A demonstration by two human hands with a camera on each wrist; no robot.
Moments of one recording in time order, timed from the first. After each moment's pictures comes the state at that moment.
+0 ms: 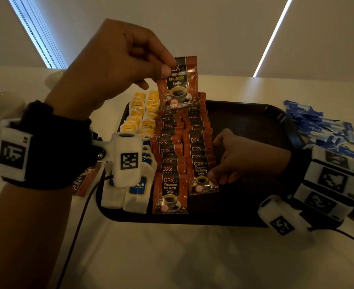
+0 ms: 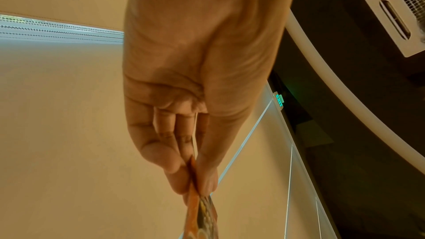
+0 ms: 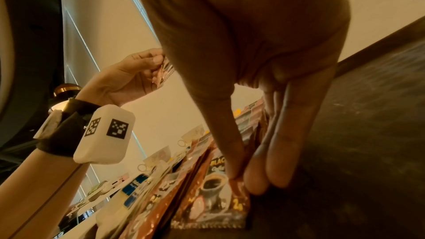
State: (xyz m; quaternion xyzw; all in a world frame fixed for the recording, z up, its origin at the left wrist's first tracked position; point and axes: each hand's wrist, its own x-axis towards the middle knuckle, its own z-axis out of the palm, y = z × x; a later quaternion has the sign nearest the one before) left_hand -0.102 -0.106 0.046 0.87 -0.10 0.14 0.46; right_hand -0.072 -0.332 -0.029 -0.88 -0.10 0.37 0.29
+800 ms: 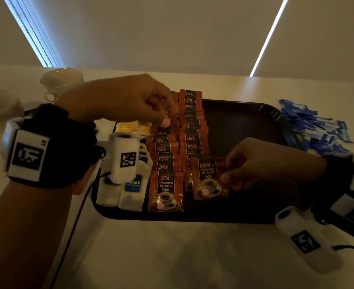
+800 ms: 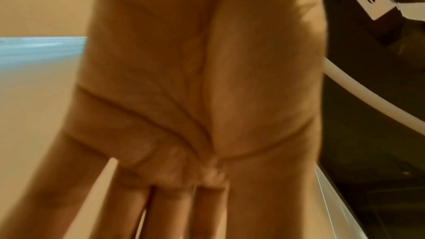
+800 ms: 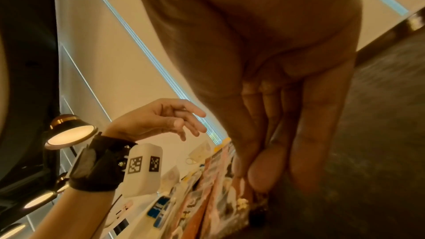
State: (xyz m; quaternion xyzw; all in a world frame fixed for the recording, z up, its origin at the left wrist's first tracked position) left_hand -0.094 -0.110 0.026 0.92 -0.16 -0.16 0.31; right_hand -0.091 -0.365 -0.014 -0.87 -0.14 0.38 0.27
